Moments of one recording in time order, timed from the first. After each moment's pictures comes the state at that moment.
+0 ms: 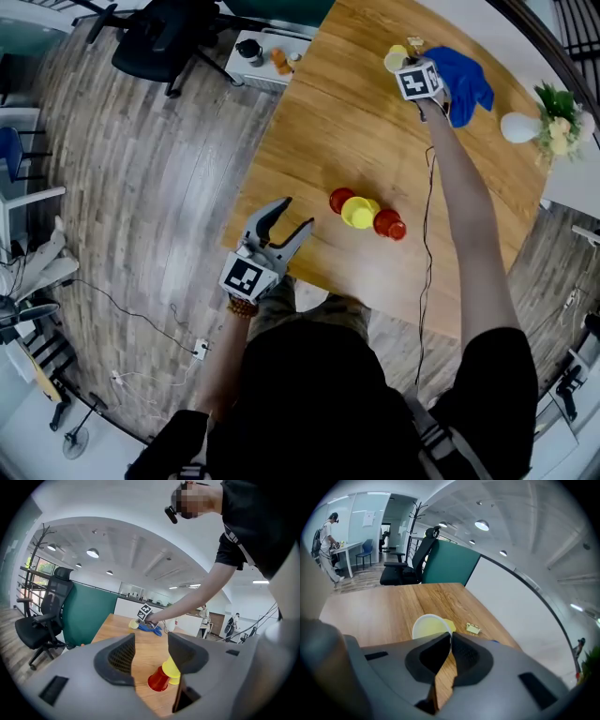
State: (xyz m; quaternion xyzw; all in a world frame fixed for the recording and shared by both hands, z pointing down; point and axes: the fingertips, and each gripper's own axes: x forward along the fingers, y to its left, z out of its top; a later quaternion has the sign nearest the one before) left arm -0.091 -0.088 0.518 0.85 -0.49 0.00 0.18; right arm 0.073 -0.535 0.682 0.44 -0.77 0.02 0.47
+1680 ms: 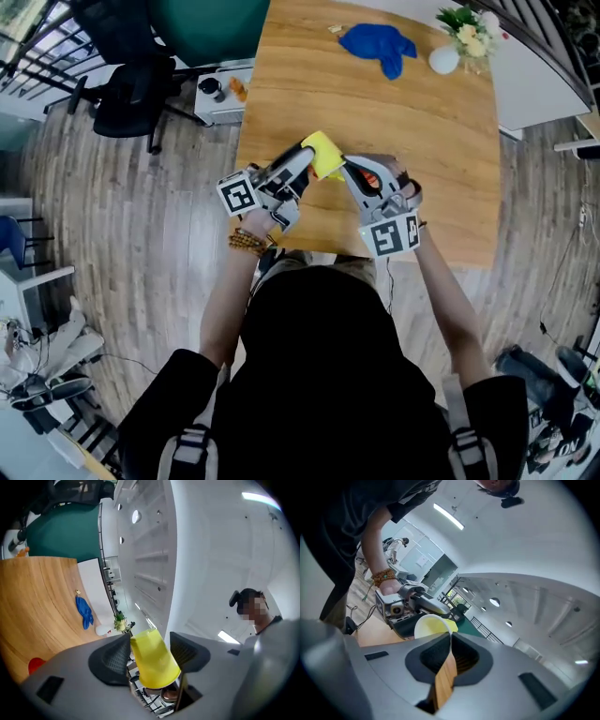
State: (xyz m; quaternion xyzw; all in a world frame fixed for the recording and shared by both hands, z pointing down) left arm -0.045 -0.106 0.447 0.80 -0.13 -0.32 0.49; right arm 0.016 -0.058 0.435 0.34 -0.86 -0.29 0.24
